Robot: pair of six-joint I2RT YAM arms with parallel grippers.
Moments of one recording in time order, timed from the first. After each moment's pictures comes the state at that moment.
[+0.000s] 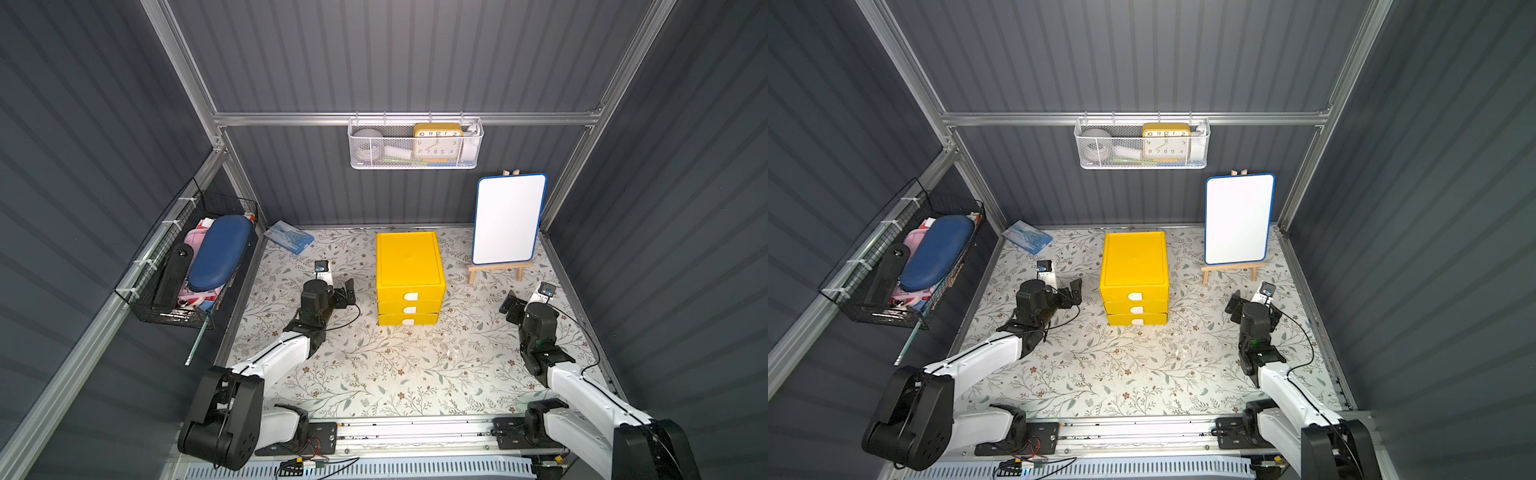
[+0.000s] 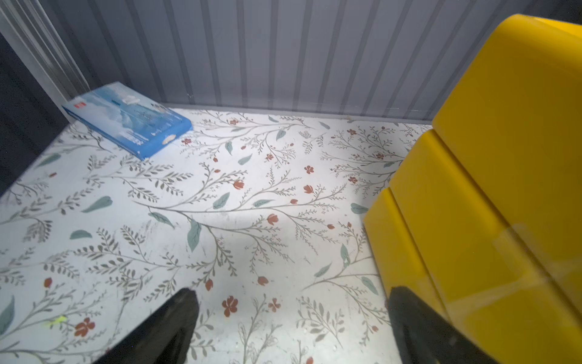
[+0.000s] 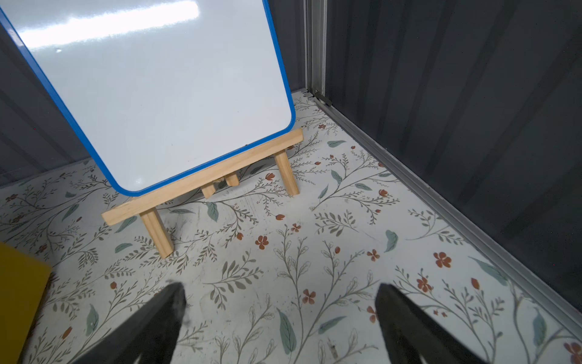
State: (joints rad) left arm -0.29 1.31 0.53 0.43 -0.08 -0.10; right arm 0.10 1.01 0.28 0.40 0.43 0.27
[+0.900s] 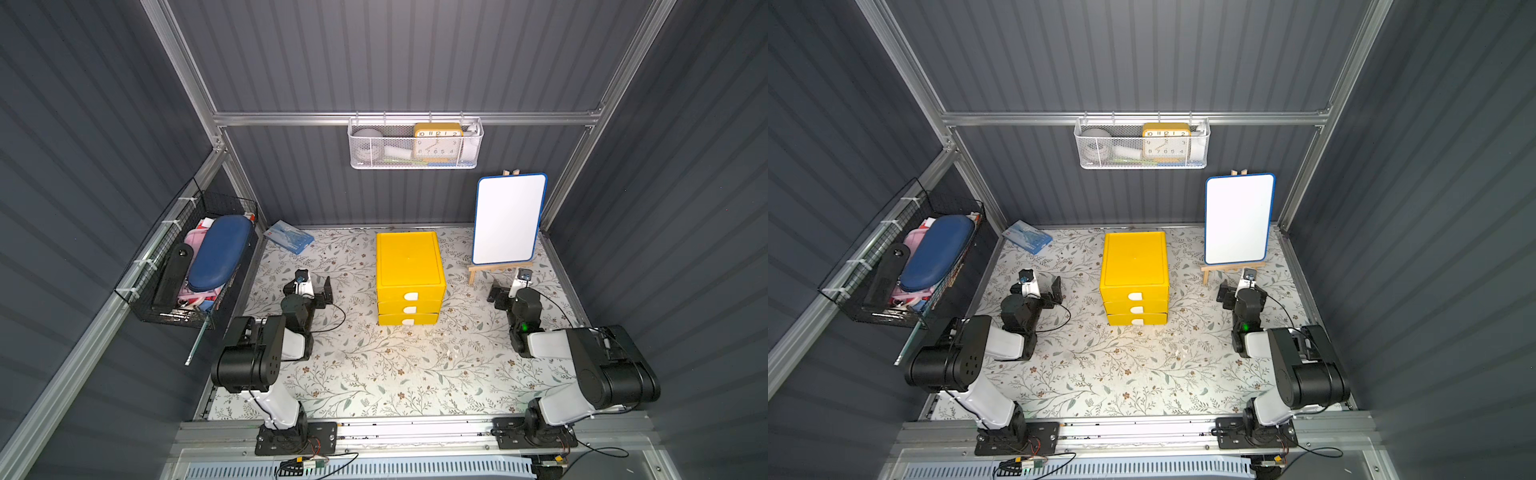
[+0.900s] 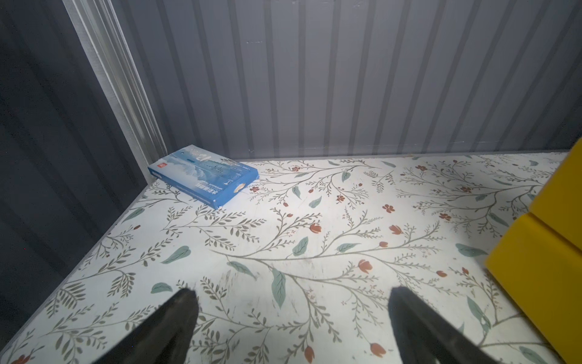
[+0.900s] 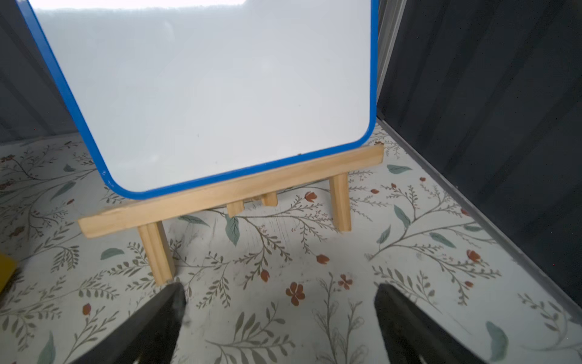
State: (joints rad) left arm -0.03 1.70 0.39 1.21 0.08 0.06; right arm 0.05 1.54 0.38 0.87 0.24 0.10
